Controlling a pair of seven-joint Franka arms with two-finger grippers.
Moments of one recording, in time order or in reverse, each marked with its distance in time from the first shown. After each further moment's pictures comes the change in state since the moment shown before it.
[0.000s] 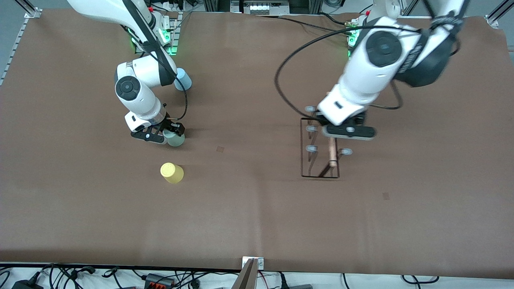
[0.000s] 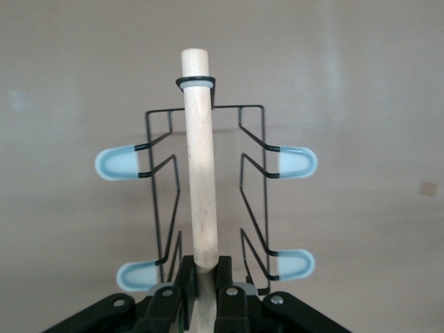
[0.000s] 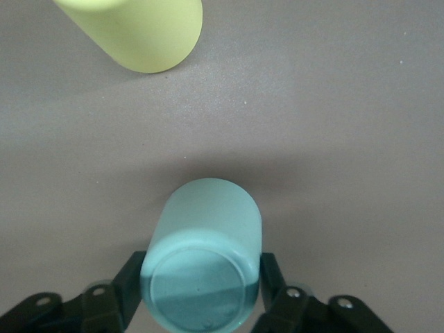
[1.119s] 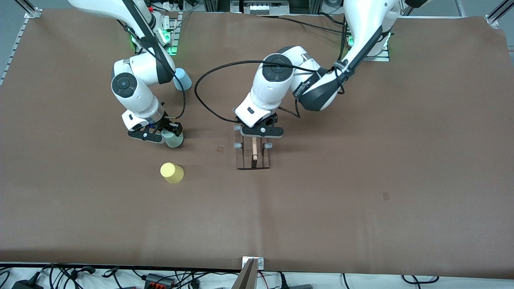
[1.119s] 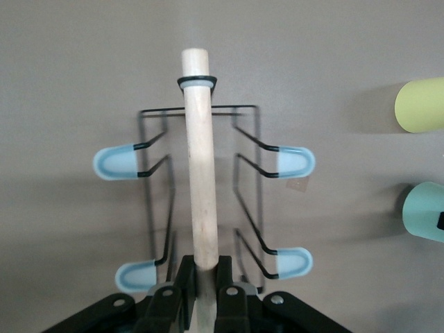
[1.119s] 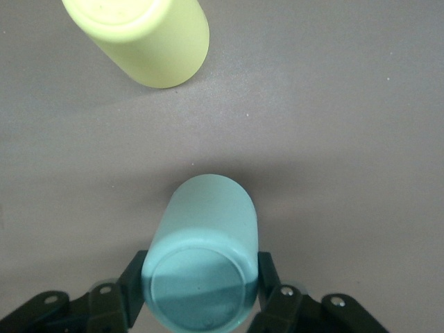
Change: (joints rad) left arm -0.301 0.329 0.007 0.187 0.074 0.217 -0.328; right arm 0.000 -0.033 -0.001 0.007 0.000 -0.033 -0.003
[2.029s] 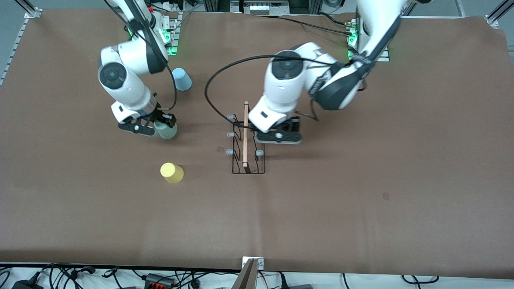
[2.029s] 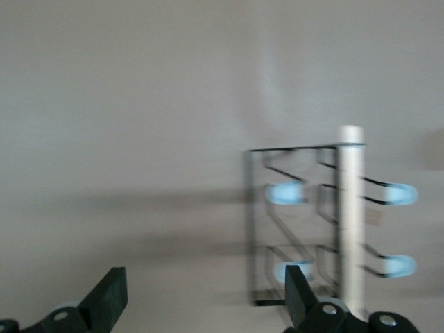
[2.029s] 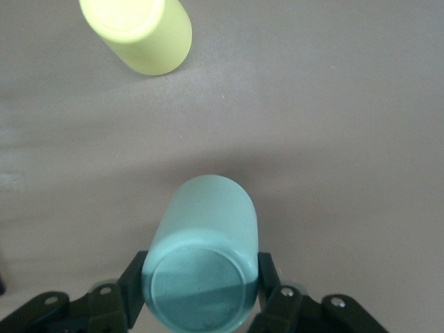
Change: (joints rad) left arm 0.095 -0.082 0.014 0.053 0.093 -0.230 0.106; right arm 0.000 -0.183 -0.005 0.023 0.000 -0.273 0.015
